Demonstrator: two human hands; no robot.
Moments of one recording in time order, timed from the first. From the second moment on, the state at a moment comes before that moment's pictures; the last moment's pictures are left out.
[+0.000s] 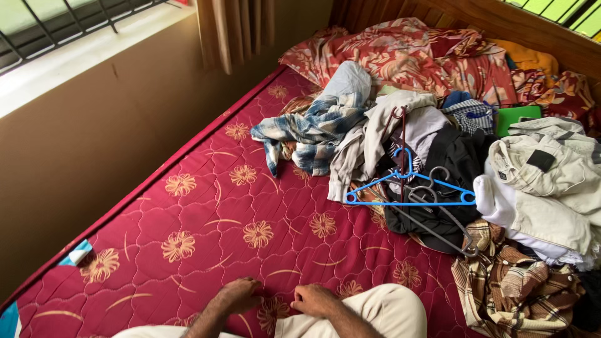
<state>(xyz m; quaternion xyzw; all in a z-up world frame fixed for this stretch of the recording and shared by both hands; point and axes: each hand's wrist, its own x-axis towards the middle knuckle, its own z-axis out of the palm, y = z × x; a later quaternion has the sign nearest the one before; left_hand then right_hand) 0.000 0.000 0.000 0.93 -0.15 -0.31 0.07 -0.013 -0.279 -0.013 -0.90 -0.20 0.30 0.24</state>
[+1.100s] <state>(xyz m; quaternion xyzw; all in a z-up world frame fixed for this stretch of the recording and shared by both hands) 0.182 -0.052 -0.110 0.94 -0.22 0.25 -0.06 0.512 -0.347 0.115 -0.96 -0.01 -0.28 0.08</state>
